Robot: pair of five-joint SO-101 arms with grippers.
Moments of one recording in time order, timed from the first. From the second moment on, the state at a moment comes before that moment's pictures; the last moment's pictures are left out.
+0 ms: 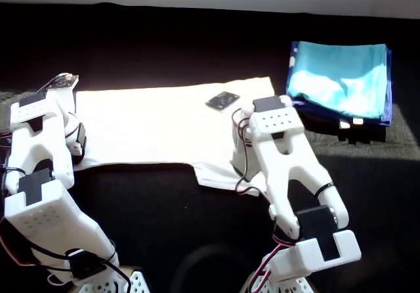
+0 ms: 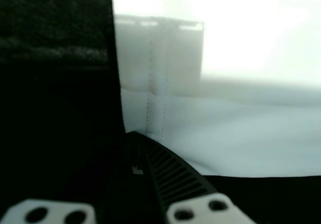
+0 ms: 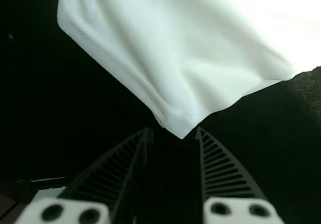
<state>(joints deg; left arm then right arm) -29.3 23.1 9.5 65.3 -21.8 -20.1 0.1 17.5 84.1 30.7</state>
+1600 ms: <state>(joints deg) -29.3 23.1 9.5 65.3 -21.8 -21.6 22.3 -10.8 86.4 30.8</state>
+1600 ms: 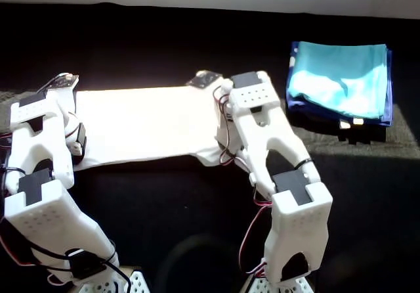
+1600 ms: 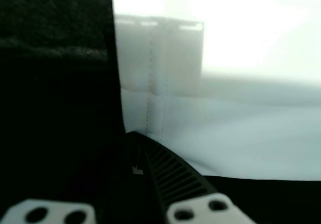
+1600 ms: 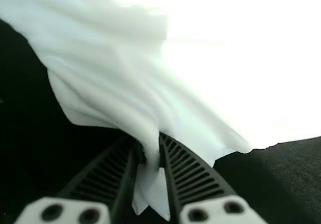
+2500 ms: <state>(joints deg) -29.3 23.1 9.5 65.3 -21.8 -16.4 56.7 -66.2 80.0 19.6</state>
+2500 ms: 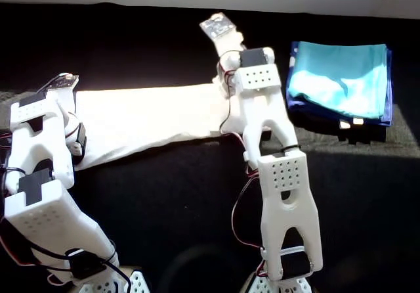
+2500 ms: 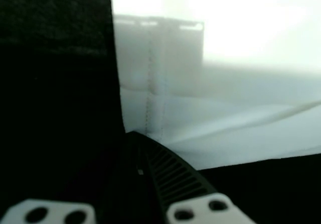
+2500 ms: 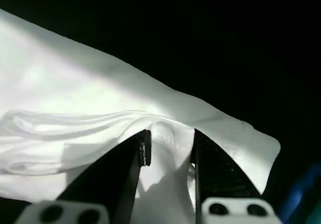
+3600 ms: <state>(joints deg) -29.3 23.1 9.5 65.3 -21.8 -23.6 58.9 -74.5 100.5 11.6</state>
